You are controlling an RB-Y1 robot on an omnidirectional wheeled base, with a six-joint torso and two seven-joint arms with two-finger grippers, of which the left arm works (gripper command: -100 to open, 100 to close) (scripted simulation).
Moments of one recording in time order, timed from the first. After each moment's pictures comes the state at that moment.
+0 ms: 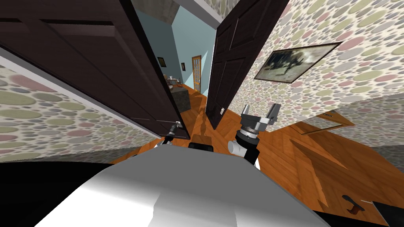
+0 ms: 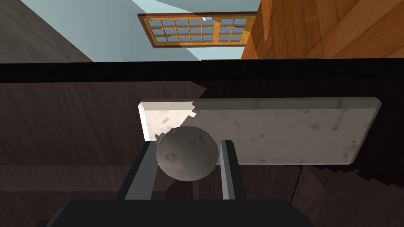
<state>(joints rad) 0.02 0.34 0.00 -0.63 0.01 -0.96 0.33</state>
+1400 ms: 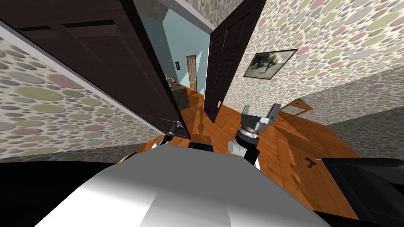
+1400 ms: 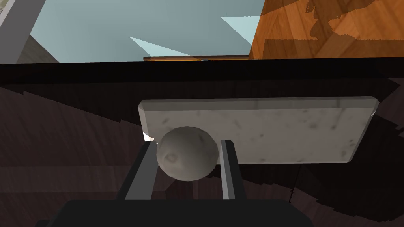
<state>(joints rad) 0.00 0.39 -0.08 -0.58 -0.02 -1.02 0.40</state>
